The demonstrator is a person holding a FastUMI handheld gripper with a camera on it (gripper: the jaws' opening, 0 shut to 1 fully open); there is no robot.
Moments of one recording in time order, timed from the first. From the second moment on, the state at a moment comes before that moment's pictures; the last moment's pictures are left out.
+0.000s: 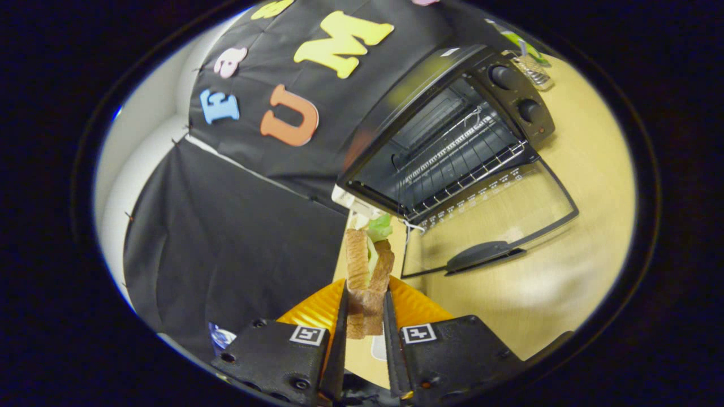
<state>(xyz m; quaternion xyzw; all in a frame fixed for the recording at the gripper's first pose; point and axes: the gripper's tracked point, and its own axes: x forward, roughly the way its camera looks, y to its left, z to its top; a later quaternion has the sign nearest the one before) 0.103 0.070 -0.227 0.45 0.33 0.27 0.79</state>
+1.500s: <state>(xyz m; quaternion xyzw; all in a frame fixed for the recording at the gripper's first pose) 0.306 0.037 -0.299 0.35 0.21 -0.01 0.91</state>
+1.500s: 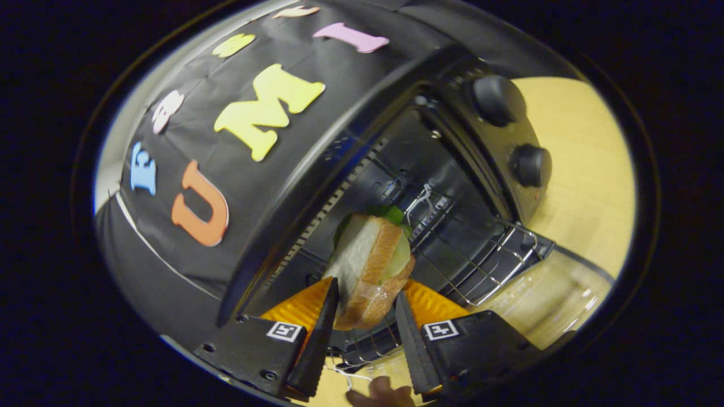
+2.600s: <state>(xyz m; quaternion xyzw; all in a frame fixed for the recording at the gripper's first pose) 0.181 0.029 -0.288 -0.07 0.27 0.04 0.96</state>
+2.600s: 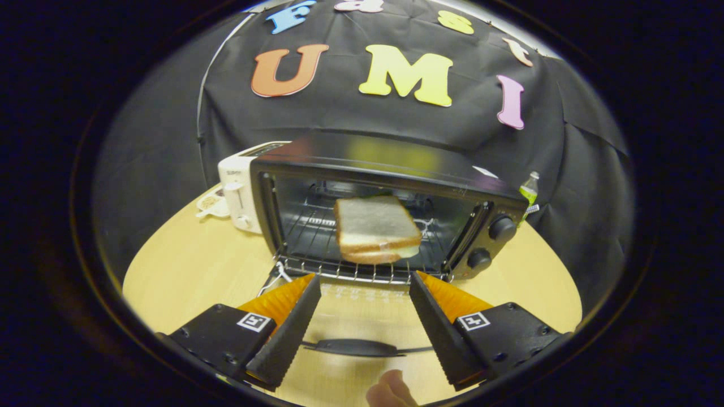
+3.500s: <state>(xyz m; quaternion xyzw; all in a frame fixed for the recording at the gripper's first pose) 0.119 0.017 -0.385 -0.01 0.37 0.01 0.93</state>
